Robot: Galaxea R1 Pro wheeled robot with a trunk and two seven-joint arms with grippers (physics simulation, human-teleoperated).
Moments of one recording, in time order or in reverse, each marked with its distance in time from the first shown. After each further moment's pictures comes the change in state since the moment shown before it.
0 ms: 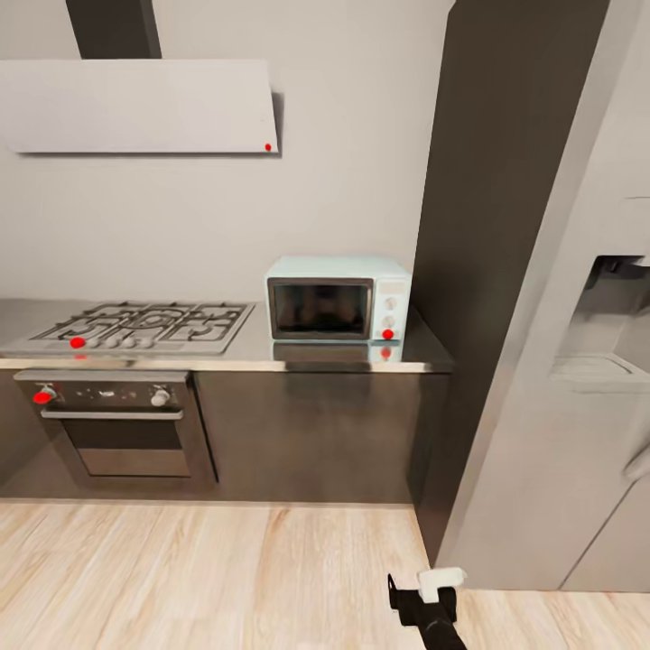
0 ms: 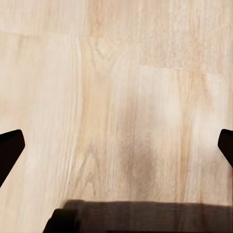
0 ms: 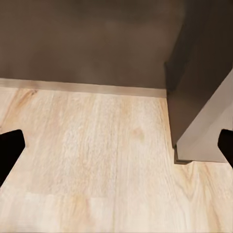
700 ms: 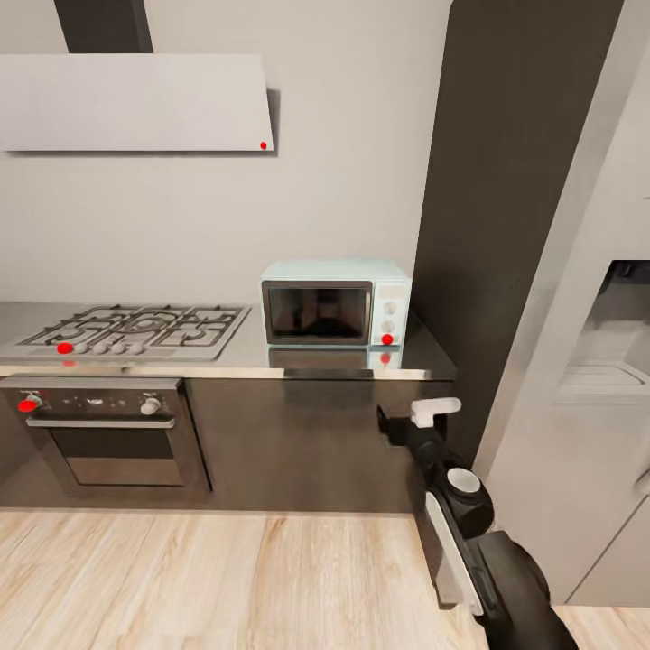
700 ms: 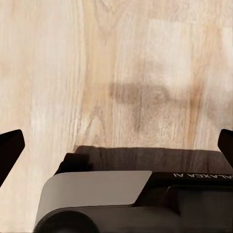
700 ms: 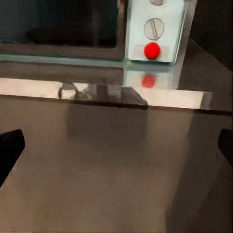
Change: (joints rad) left arm 0.090 0.020 -0.008 0.001 -0.002 0.066 -0.002; right arm -0.199 -0.004 0.050 -0.846 0.002 0.610 0.000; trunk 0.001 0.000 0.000
